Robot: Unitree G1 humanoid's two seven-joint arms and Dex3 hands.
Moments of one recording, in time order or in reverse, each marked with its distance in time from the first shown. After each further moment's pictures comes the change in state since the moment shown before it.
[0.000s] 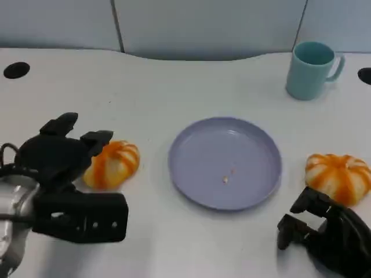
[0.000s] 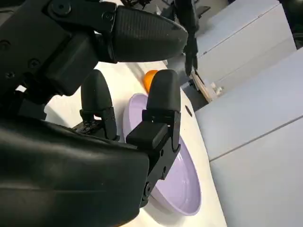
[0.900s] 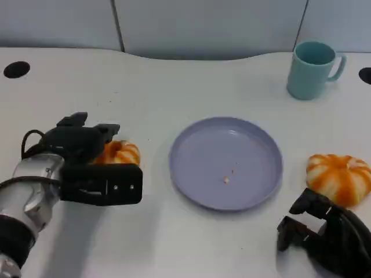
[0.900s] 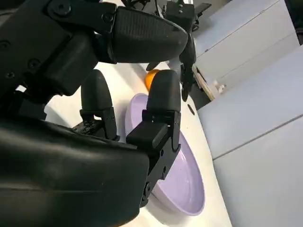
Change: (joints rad) left arm -0.336 -0.097 -0.203 0.614 -0.145 -0.041 0.198; right arm 0.035 0.003 0.013 -0.074 -0.001 0.048 -0.035
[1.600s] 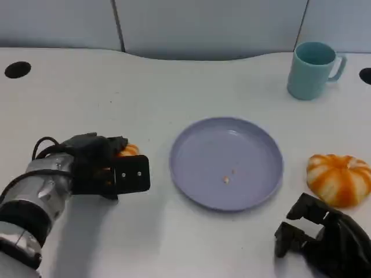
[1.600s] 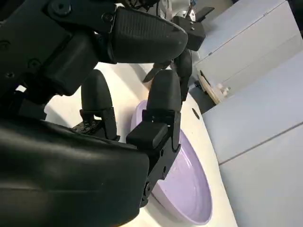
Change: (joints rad) left arm -0.127 -0.086 -0.054 0.309 -0.117 -0.051 -0.025; right arm 0.042 -0.001 0.019 -0.069 0.010 0.049 -0.009
